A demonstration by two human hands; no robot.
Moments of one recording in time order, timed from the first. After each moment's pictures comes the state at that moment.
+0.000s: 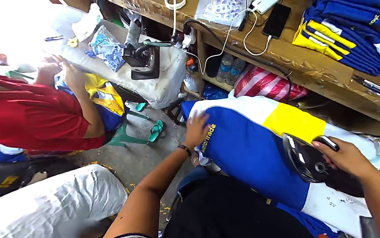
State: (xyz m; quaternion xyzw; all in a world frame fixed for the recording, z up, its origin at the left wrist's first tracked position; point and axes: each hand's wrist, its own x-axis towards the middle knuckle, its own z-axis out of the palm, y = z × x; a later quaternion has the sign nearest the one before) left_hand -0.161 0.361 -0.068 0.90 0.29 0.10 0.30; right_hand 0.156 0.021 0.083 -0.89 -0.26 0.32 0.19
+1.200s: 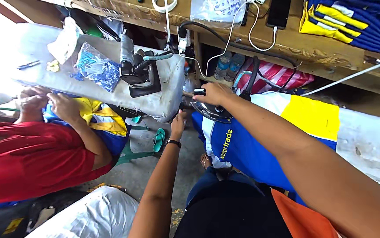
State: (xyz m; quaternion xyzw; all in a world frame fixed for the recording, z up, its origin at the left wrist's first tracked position) left_hand -0.201 0.520 -0.090 0.64 0.47 0.09 0.60; right_hand 0.011 0.459 0.049 -0.80 -0.51 0.30 0.05
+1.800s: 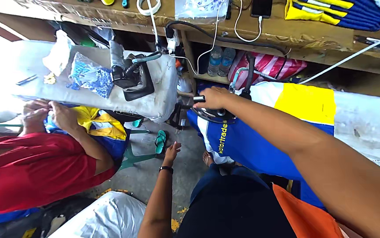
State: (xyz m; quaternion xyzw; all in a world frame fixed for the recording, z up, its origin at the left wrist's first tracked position) left_hand -0.318 0.468 -0.146 0.54 0.56 -0.08 0.62; right_hand 0.006 0.414 0.061 -0.78 -0.52 0.34 0.03
